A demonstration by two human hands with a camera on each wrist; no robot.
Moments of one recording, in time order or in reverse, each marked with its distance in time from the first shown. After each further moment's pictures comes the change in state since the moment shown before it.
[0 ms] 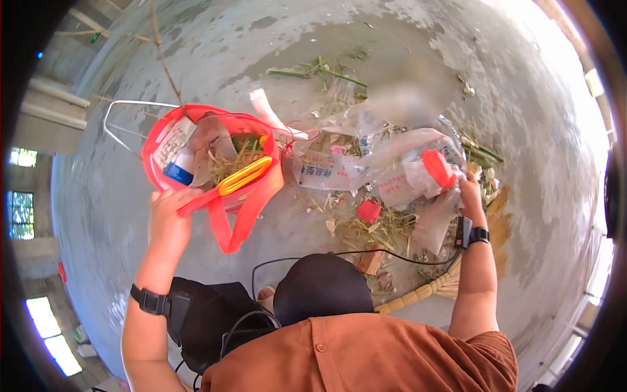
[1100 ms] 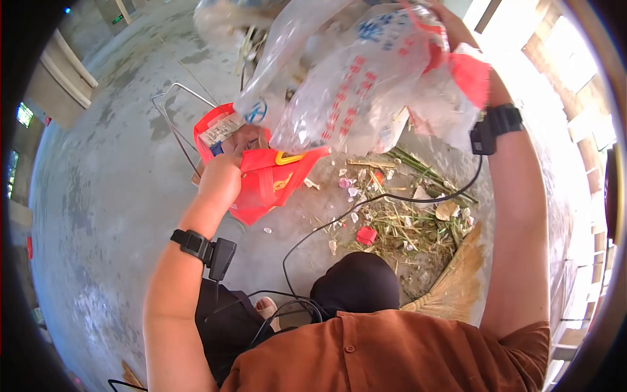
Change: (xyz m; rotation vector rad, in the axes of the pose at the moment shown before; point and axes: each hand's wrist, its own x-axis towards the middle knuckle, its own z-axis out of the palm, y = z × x) left_hand -0.008 -0.046 0.049 -0.157 0.139 -0.087; right_hand -0.124 -0.532 0.204 -0.501 -0.226 -1.412
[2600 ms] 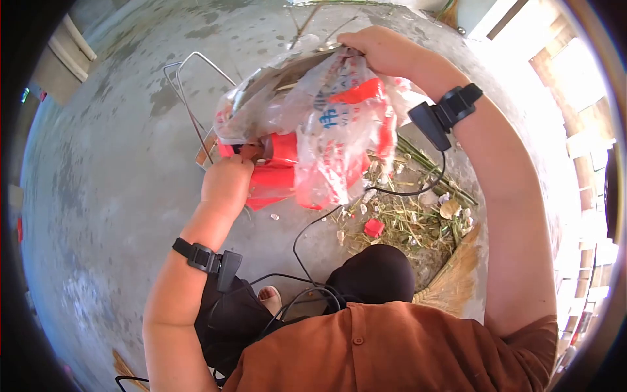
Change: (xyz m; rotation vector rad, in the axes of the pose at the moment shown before) left_hand -0.034 -0.015 -0.003 0.212 -0.083 -0.019; right_hand 0.002 -0.097 0.164 -0.250 -0.550 -0.488
